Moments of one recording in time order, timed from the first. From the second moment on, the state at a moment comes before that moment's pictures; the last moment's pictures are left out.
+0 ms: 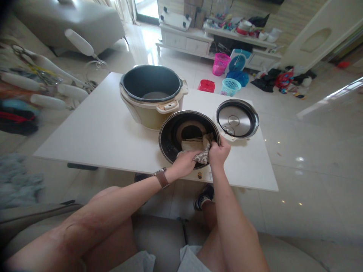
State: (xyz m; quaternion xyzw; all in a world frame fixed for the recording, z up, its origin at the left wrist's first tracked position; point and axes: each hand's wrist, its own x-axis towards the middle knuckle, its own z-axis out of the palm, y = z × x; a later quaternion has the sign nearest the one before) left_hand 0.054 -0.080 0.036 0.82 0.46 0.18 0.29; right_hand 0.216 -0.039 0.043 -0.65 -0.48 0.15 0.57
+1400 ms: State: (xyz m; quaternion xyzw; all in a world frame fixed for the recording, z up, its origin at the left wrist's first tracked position) left_hand 0.030 -0.061 0.046 0.89 0.41 0.07 0.16; right_hand 0.235 -0.039 0.049 -0.65 -0.44 0.11 0.61
